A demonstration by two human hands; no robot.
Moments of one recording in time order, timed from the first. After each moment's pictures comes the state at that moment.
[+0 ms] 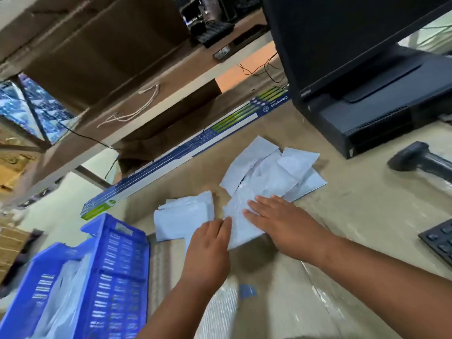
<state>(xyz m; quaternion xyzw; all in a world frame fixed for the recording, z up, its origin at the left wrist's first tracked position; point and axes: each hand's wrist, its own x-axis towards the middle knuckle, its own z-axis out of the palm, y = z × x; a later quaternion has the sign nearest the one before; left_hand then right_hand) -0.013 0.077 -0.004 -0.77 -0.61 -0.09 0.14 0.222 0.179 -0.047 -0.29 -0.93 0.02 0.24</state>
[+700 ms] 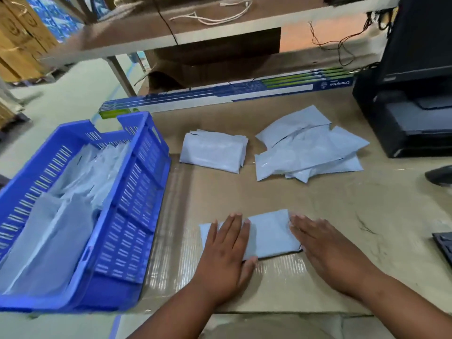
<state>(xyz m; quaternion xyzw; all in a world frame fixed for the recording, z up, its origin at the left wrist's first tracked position) -0.002 -0.106 -0.083 -0.71 -0.69 -0.12 0.02 0.277 0.055 -0.096 -0.27 -0.96 0.09 0.05</state>
